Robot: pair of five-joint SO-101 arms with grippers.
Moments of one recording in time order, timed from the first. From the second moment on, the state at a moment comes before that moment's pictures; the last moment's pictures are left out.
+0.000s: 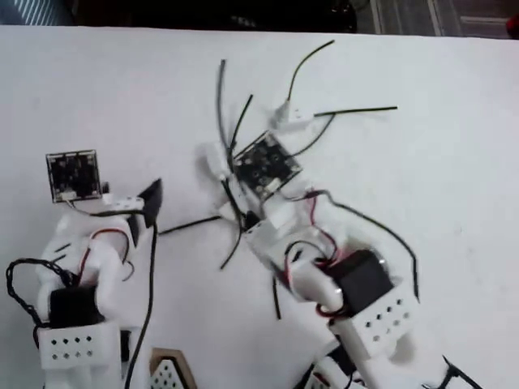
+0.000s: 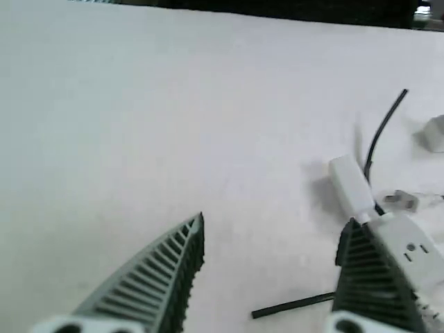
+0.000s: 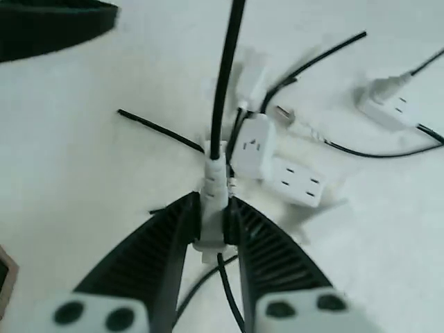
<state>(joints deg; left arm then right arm) -10.8 -75.9 67.3 51.5 0.2 -39.0 -53.3 37.2 69.9 10.2</state>
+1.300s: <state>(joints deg) 2.7 -90.5 67.8 56.4 -1.0 -31.8 -53.3 48.6 54.9 8.4</state>
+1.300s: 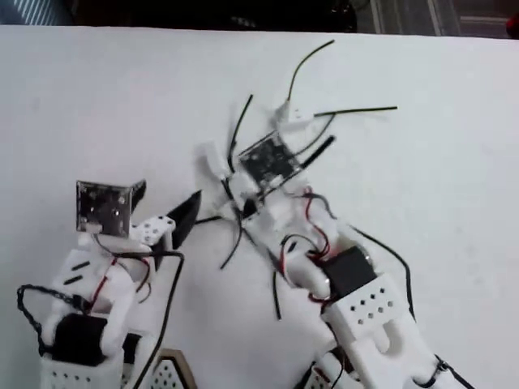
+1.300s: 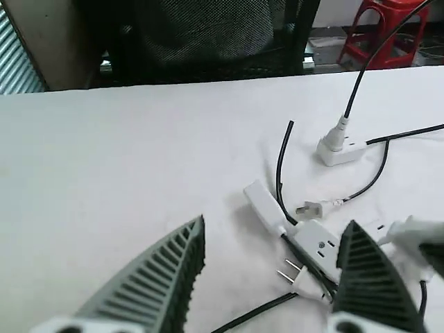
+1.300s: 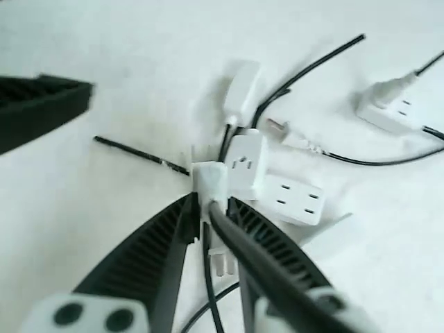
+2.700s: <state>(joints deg) 4.4 34.7 -11.3 60.5 2.2 -17.4 -53.2 62.2 32.1 0.9</state>
